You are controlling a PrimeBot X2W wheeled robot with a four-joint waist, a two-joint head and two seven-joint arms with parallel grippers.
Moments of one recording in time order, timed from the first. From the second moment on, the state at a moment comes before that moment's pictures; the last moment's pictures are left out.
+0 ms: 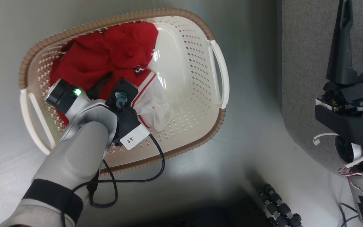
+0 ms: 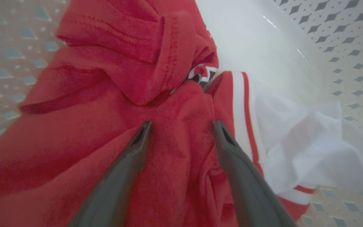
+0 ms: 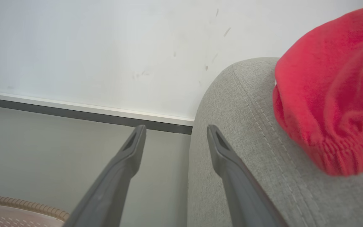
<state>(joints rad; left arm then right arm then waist) -0.94 0.09 -0.57 1.04 0.01 0.00 -0.05 -0.56 -0.27 0.22 -0.22 0.19 -0.09 -0.27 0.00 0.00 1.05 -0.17</state>
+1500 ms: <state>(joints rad) -0.90 0.04 -0.51 0.93 -0.17 -0.07 -0.25 -0.58 -0.23 0.20 0.07 0.20 -0.03 -0.26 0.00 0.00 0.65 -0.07</state>
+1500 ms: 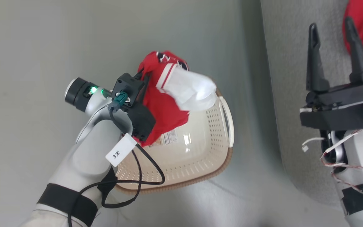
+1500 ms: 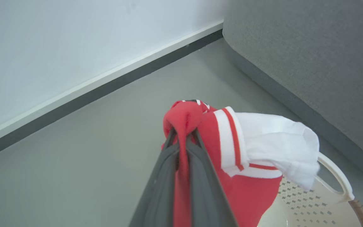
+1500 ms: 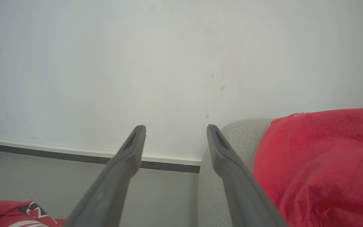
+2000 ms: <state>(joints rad) -0.87 0.04 -0.53 0.81 -0.23 -0.10 -0.25 -0.46 -0.19 0.23 0.18 0.21 0.01 -0.26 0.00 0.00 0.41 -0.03</state>
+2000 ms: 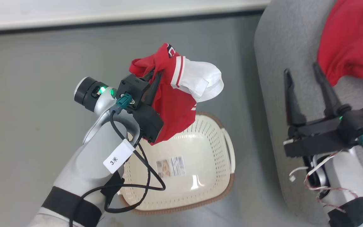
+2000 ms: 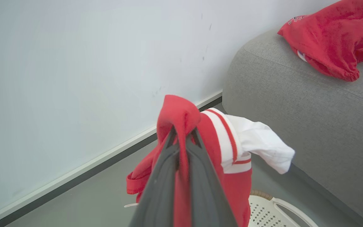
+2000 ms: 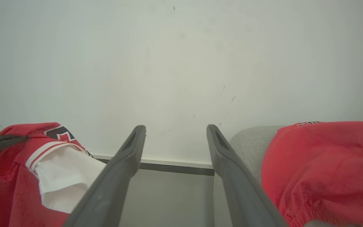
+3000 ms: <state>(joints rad) -0.73 0.04 -0.69 0.74 -0.36 -0.10 -0.25 -0.22 -0.10 0.39 0.34 0.21 0.09 -0.26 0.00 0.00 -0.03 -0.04</state>
